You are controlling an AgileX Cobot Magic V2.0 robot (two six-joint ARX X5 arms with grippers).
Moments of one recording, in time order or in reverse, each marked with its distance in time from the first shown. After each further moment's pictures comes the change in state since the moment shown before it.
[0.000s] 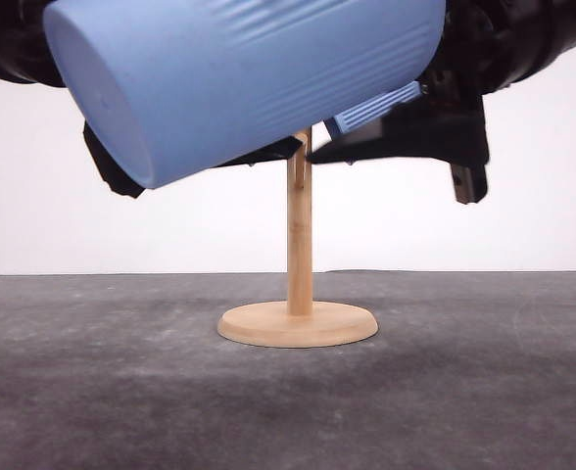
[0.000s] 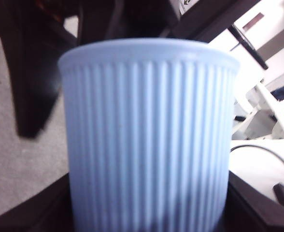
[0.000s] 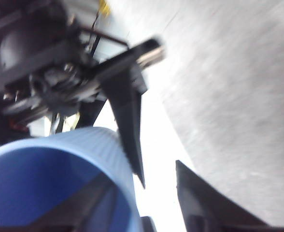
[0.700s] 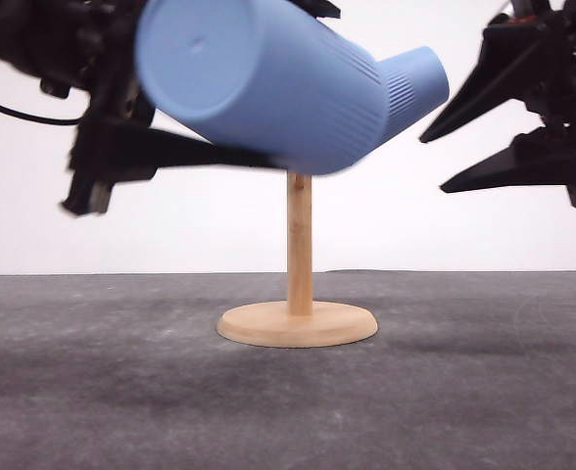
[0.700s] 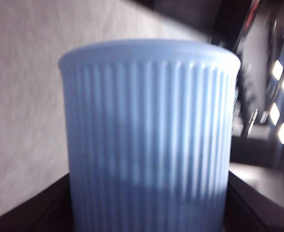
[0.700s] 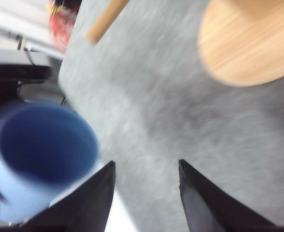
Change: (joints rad) left_arx 0.032 0.000 0.002 0.210 -0.274 -0.905; right_arx -0.392 0.000 0.000 -0.050 0.002 -0.149
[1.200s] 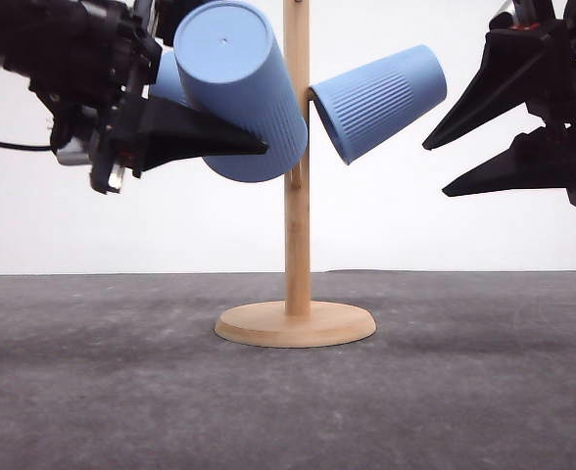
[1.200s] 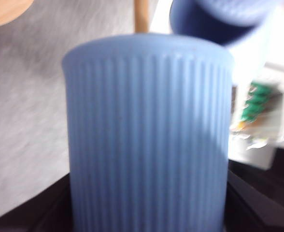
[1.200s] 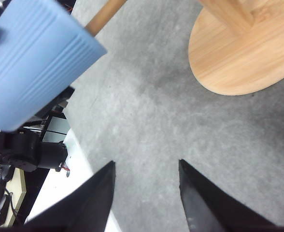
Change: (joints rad) left_arx 0.148 0.089 0.005 0.270 -0.136 -0.575; right_arx -0.003 0.000 0.000 0.015 0.023 -0.047
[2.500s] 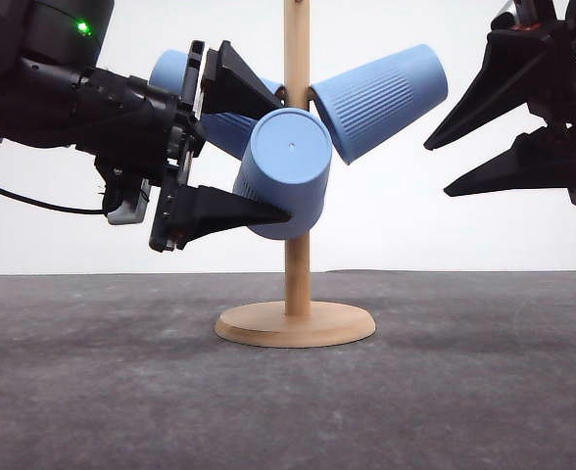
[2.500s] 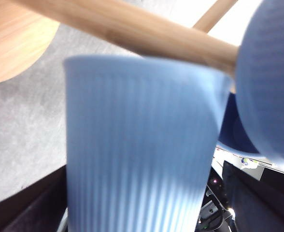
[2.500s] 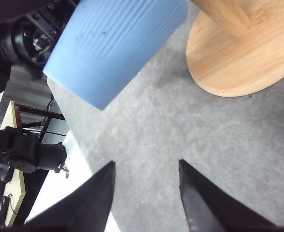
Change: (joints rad) left_arx 0.039 0.289 0.102 0.148 0.017 -0.034; right_arx 0.000 0.000 0.000 -0.001 0.000 0.000
